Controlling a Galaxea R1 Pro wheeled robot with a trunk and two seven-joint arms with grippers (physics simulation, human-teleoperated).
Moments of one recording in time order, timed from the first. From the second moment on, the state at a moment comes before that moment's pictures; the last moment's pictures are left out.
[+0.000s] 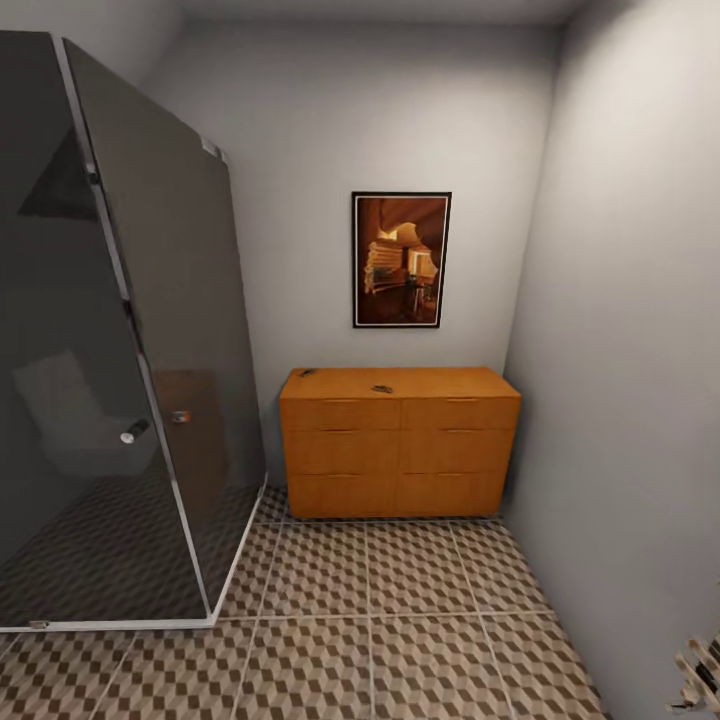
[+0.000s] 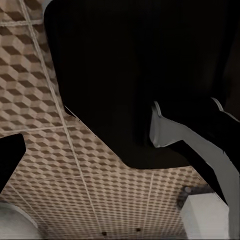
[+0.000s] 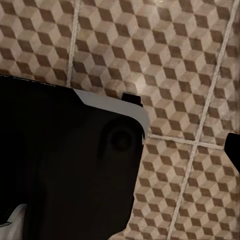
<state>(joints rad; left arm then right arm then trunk) -0.23 -0.06 -0.22 -0.25 0.25 0.81 0.04 -0.19 0.00 -0.03 0.03 0.22 -0.05 0.04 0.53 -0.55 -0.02</state>
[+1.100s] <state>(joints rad) -0.23 -0.06 -0.22 -0.25 0.25 0.84 0.04 -0.19 0.00 -0.03 0.03 0.22 -0.04 0.04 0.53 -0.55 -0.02</state>
